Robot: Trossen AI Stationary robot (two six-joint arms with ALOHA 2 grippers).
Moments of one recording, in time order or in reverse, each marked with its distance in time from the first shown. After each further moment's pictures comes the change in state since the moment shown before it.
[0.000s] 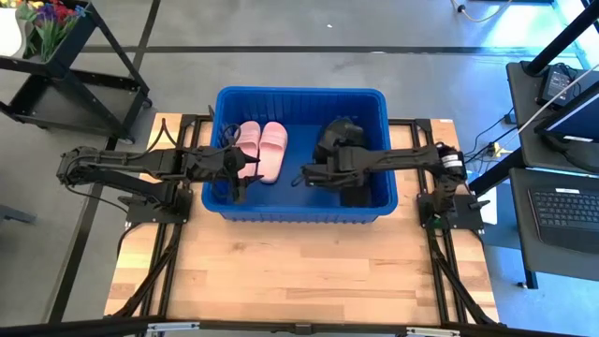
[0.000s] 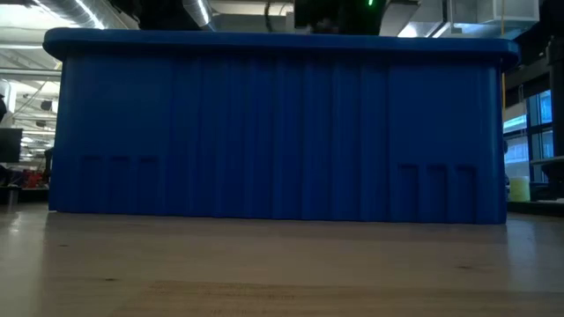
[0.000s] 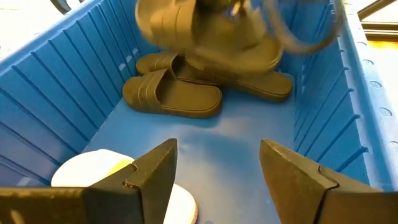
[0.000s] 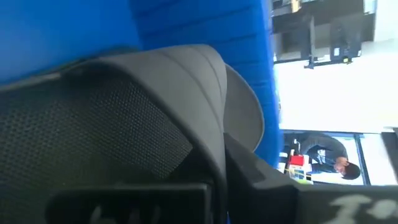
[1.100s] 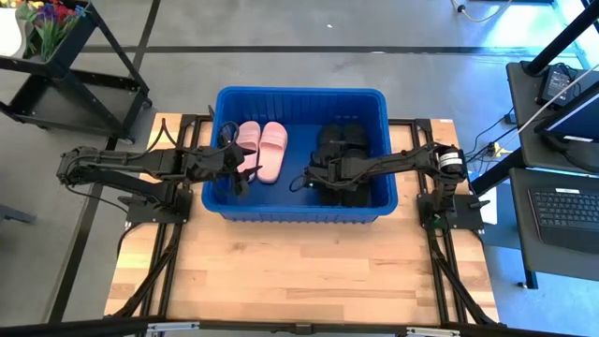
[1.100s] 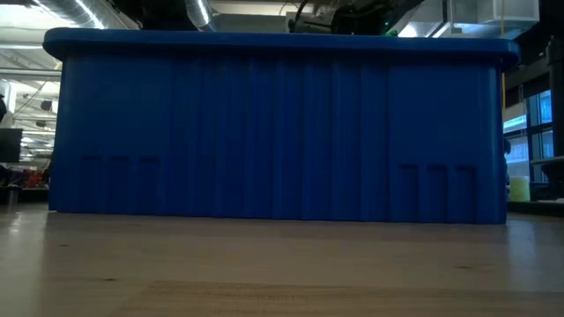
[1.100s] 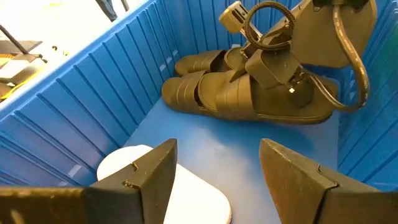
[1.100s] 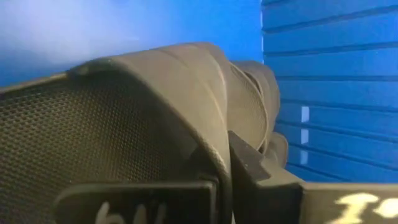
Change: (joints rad) left arm 0.000 0.000 0.000 -0.002 -0.157 0.000; right arm -0.047 -0.003 -0.345 0.601 -0.290 -0.368
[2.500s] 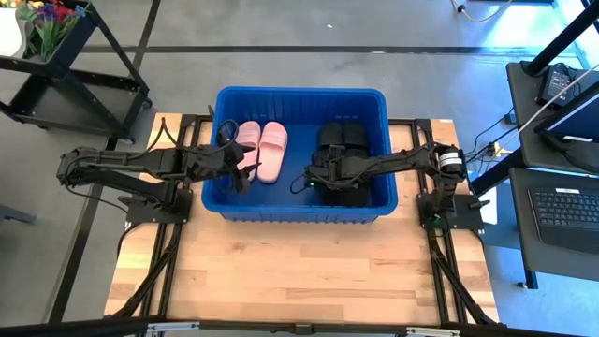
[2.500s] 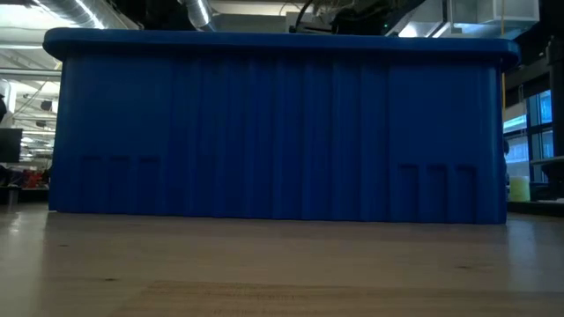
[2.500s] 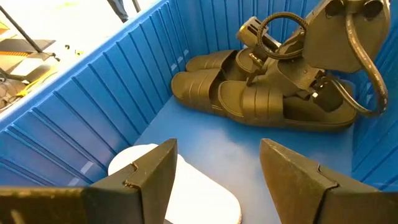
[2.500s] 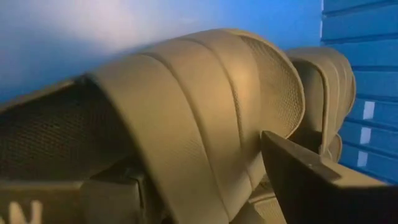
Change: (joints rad) left arm 0.016 0.000 0.000 0.001 -0.027 0.002; right arm 0.000 0.003 -0.002 -0.047 -0.193 0.040
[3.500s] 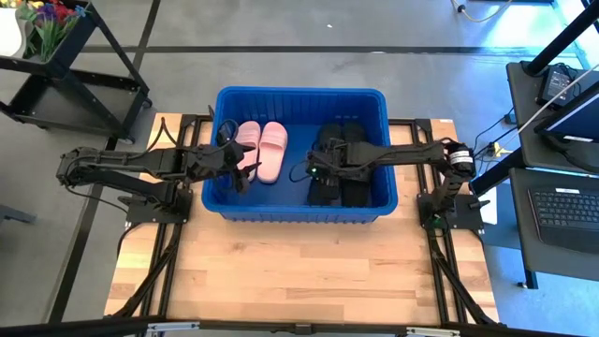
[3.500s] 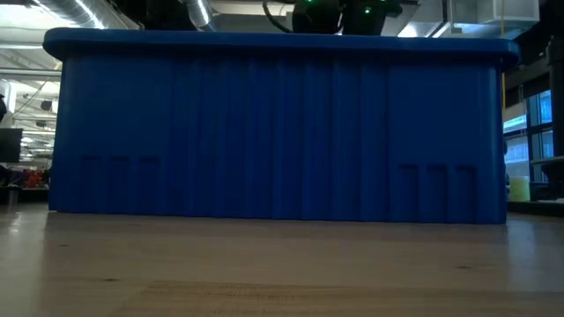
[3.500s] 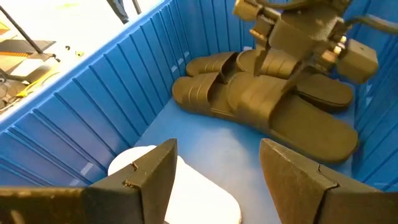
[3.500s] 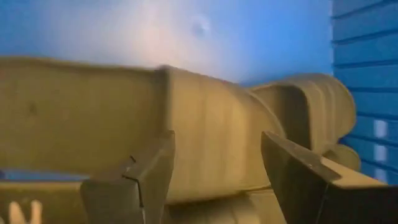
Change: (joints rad) left arm 0.002 0.000 0.000 0.008 0.001 0.001; right arm -0.034 -0.081 0.140 -0.119 -0.209 -0.010
